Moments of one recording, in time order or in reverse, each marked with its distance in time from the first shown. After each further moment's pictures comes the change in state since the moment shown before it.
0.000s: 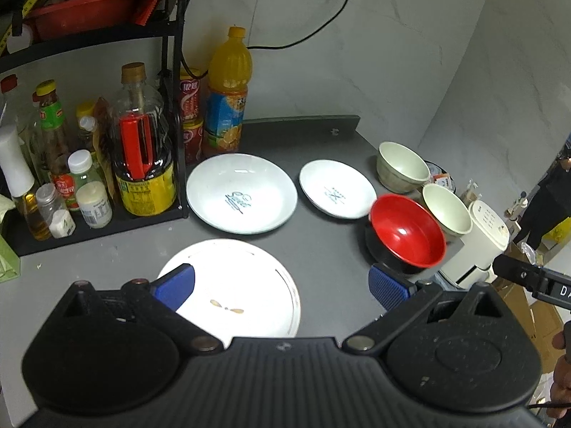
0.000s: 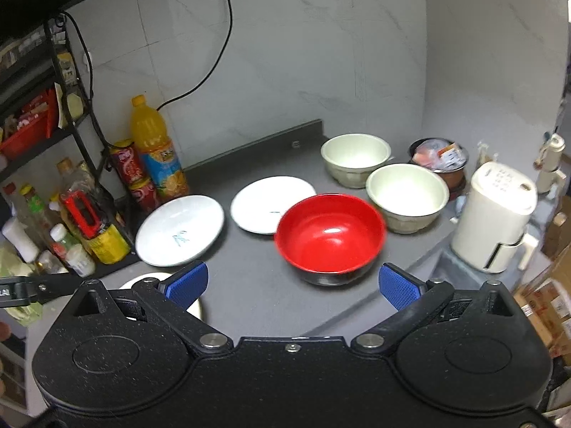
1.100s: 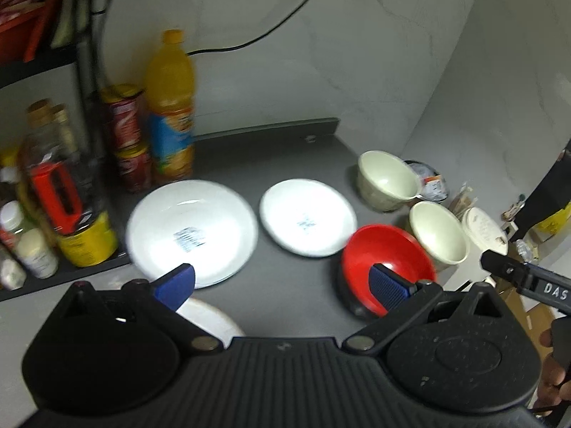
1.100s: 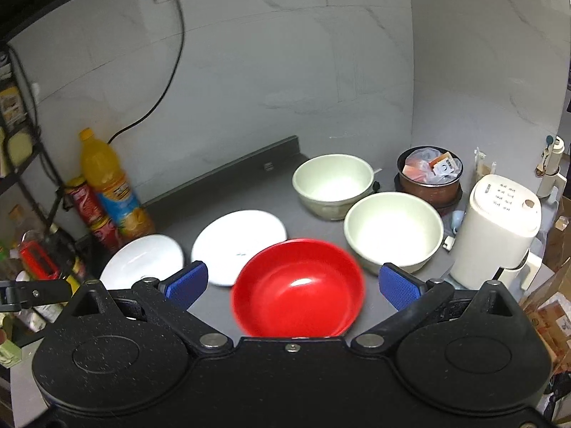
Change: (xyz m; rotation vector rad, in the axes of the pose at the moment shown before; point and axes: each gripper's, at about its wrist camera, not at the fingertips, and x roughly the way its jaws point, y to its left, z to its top) left arm 0.084 -0.066 0.067 0.043 0.030 -0.046; right arm 0.068 -0.066 0.061 0.032 -0.023 -0.046
